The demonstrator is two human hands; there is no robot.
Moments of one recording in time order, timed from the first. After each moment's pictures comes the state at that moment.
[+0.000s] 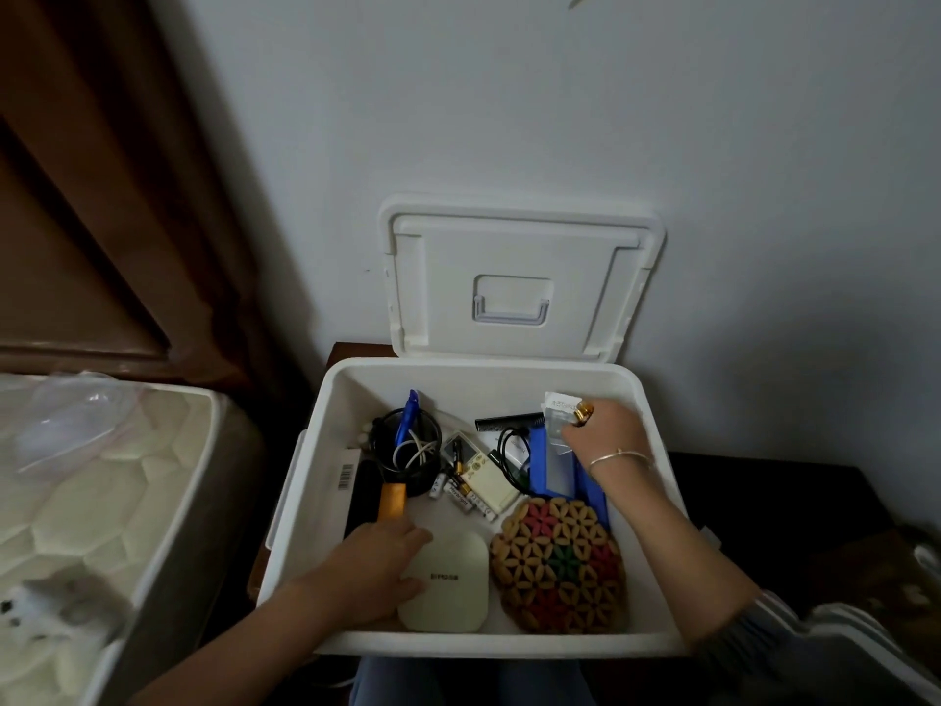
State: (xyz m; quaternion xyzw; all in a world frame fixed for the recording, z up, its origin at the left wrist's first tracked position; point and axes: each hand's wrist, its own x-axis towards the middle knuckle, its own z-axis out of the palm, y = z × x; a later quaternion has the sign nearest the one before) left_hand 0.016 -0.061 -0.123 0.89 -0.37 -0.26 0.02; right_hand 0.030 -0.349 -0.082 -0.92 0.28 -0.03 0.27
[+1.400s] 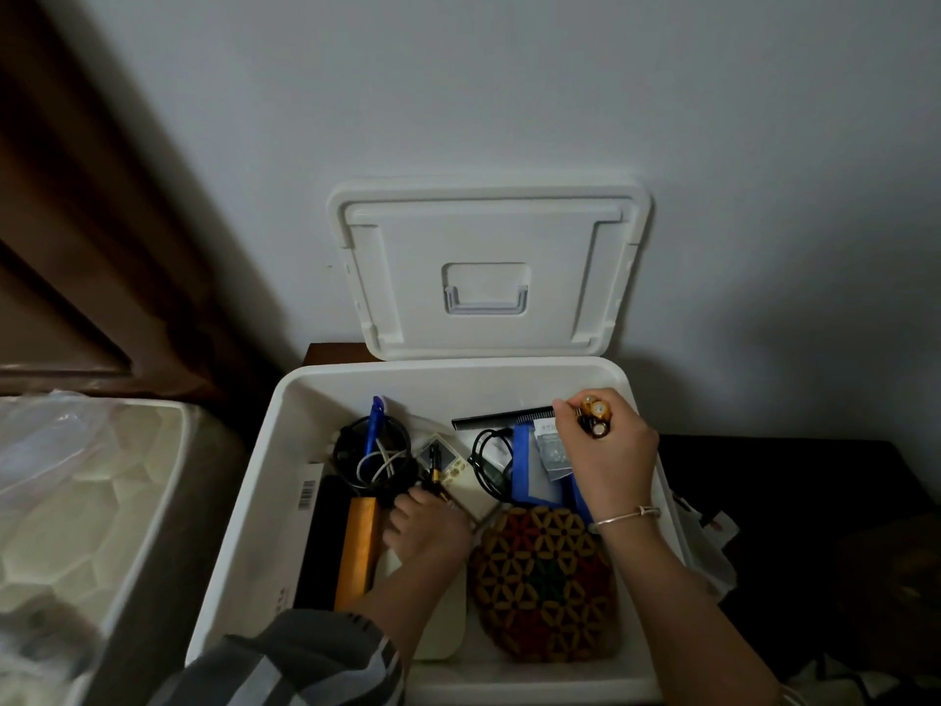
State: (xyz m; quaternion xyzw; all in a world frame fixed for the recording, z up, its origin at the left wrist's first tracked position) left_hand 0.031 -0.196 -0.176 0.95 0.15 -0.25 0.11; right_hand 0.007 -0.353 -0.085 -0.79 0.22 -0.31 0.48
